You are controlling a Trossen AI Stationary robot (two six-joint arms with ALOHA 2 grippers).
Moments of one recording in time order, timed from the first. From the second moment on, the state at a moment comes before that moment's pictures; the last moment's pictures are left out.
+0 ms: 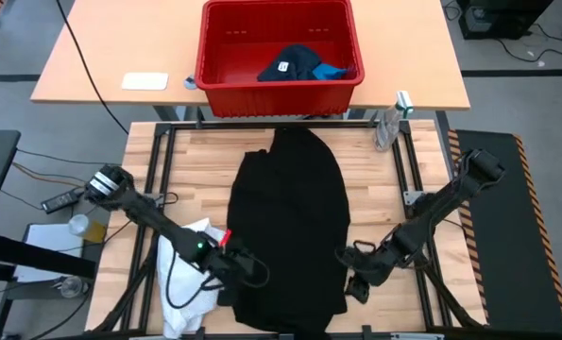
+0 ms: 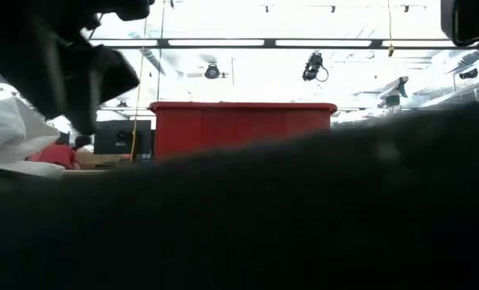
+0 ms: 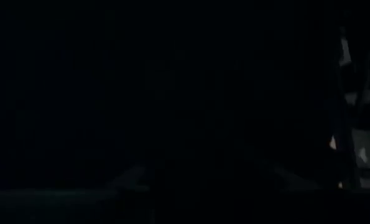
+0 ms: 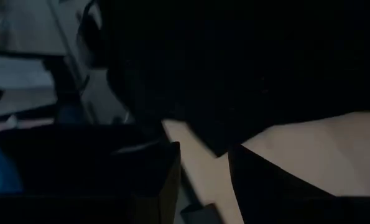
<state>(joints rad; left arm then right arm) -0.58 1.64 1.02 -0.37 -0.11 -0.53 0.70 1.42 0.76 -0.18 -0.04 1.41</state>
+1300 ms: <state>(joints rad) 0.13 1.55 1.02 -0.29 -0.03 -0.30 -0.72 1.65 0.84 -0.06 -0.04 0.29</state>
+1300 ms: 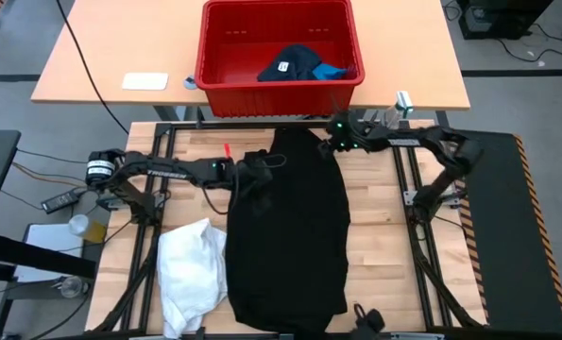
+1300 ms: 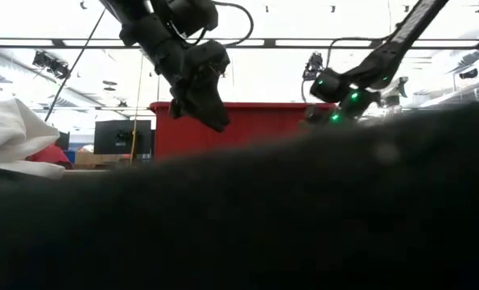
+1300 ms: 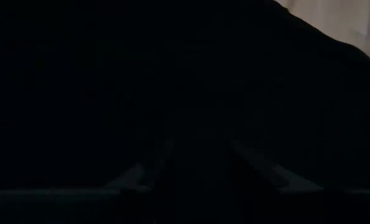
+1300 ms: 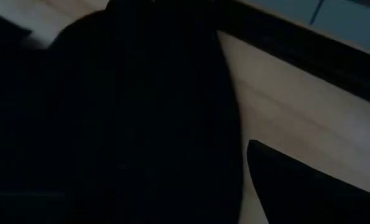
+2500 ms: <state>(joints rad) 0.12 1.55 1.02 -0.36 -0.03 -0.33 -0.83 1.89 1.18 -0.44 0.19 0.30</state>
